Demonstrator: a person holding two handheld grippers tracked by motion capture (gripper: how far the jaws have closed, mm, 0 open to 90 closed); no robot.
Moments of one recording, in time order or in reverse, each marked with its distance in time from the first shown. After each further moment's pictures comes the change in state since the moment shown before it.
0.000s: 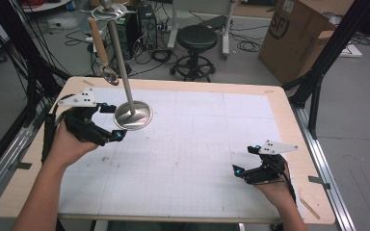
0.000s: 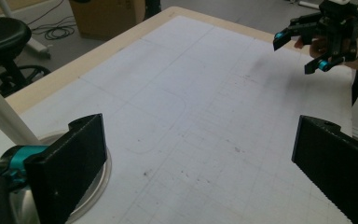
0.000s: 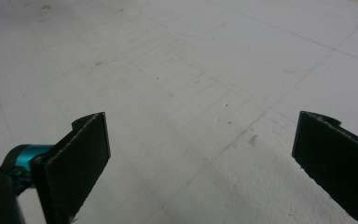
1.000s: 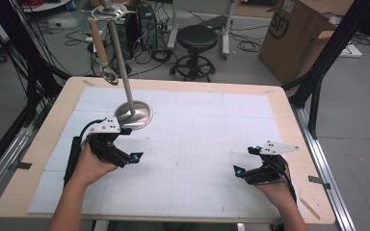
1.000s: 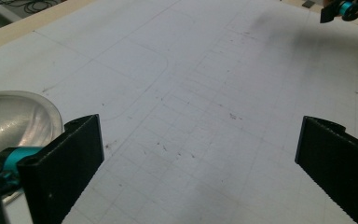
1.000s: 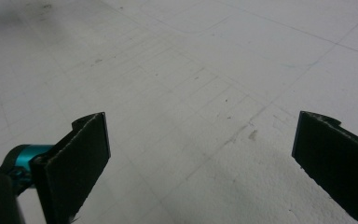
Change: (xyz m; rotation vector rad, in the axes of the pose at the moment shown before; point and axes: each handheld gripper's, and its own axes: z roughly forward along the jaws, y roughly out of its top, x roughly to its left) left arm -0.021 -0.054 0.053 0.073 -0.015 -0.002; right arm -0.004 -0.004 0.000 -0.002 0.012 0.009
